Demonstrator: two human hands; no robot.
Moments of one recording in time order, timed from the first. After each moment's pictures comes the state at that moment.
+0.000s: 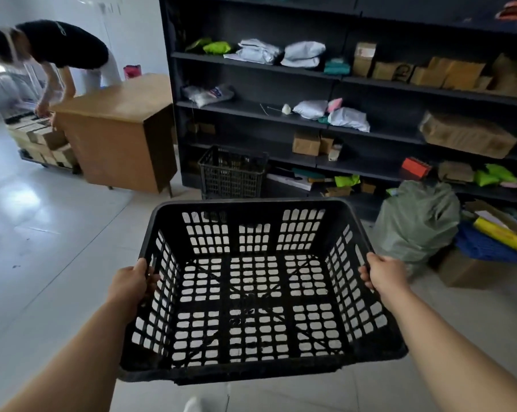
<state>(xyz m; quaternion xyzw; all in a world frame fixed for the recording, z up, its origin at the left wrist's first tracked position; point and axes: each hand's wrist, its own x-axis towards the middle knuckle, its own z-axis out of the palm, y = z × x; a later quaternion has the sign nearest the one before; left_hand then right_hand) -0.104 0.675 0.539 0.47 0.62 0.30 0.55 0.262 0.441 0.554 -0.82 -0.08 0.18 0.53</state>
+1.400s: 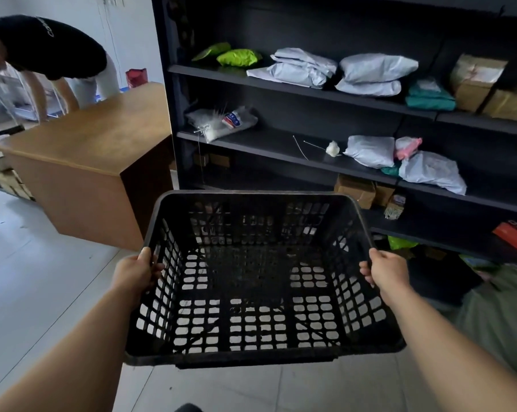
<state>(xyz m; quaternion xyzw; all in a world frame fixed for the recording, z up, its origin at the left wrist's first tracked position) 0.215 1.291 0.532 0.46 0.62 0.33 0.55 0.586 1.074 0.558 -0.82 -0.07 0.19 0.54</state>
